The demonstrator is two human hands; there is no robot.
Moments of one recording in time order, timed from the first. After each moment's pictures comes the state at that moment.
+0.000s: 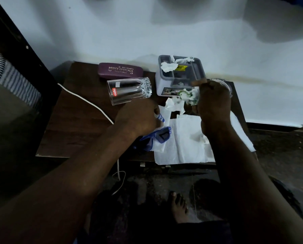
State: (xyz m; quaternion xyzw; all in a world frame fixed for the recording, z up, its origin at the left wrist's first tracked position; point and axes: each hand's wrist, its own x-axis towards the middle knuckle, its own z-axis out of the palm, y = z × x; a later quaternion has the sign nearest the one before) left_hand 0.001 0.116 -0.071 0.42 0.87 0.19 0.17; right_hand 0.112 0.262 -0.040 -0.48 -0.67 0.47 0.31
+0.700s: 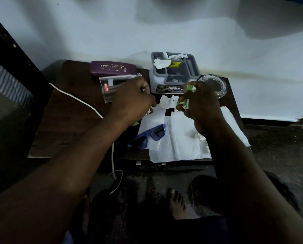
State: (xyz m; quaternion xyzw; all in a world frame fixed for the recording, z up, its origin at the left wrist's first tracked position) left_hand 0.004 0.122 -0.044 0.25 0.80 0.49 0.23; right_hand 0.122 0.256 -0.038 -0.46 -0.64 0.58 0.20
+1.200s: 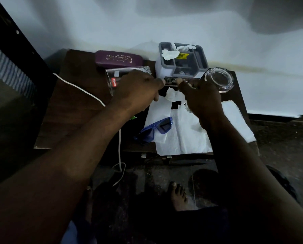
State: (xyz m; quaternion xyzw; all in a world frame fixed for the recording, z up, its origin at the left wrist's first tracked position) left_hand -0.006 0.111 -0.038 0.28 0.81 0.45 0.24; right_hand 0.113 0.252 -0.054 -0.46 -0.79 0.38 0.16
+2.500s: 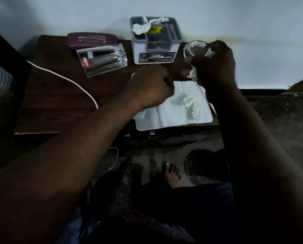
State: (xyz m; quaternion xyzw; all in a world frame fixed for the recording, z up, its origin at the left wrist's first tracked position) left_hand 0.069 0.153 -0.045 0.47 0.81 0.28 0.19; right_hand 0.174 0.280 -0.026 -0.50 -0.71 0.40 0.29
